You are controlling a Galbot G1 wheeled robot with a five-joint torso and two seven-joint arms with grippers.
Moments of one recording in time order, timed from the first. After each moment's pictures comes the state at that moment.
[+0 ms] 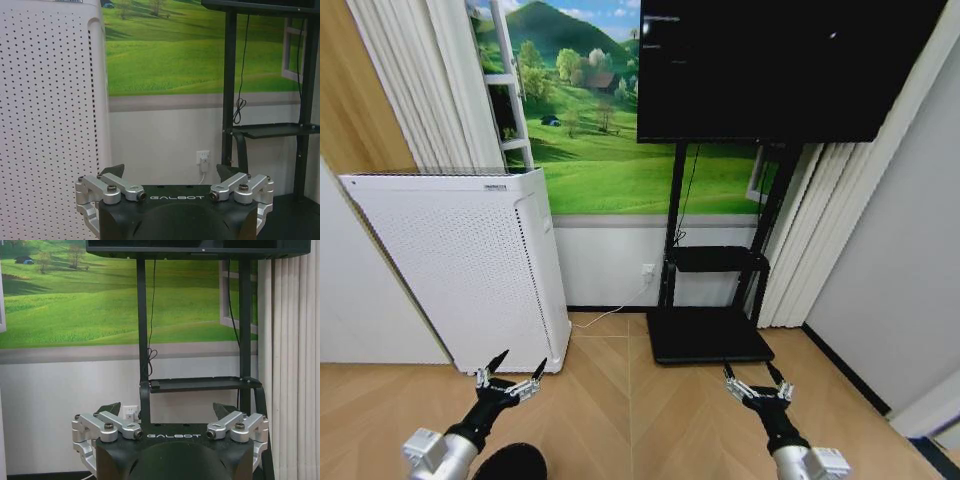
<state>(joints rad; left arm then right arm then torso) 1.86 -1.13 -0.83 -2.36 -0.50 0.11 0.11 -1.84 1.37 0.67 2.30 0.27 0.04 0.08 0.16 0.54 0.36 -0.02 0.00</state>
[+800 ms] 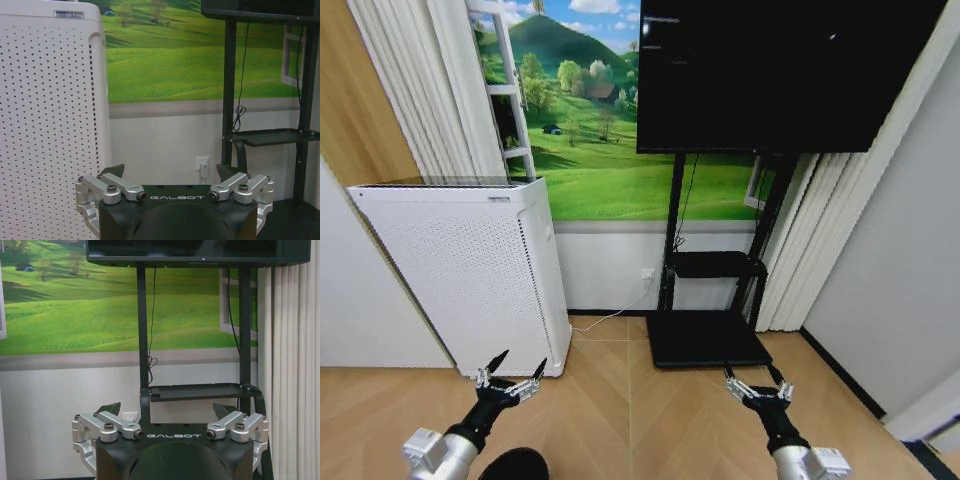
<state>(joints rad) 1.86 -1.13 -0.83 -2.36 -0.50 0.11 0.11 -1.84 1.37 0.67 2.30 0.27 0.04 0.08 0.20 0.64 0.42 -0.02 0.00</state>
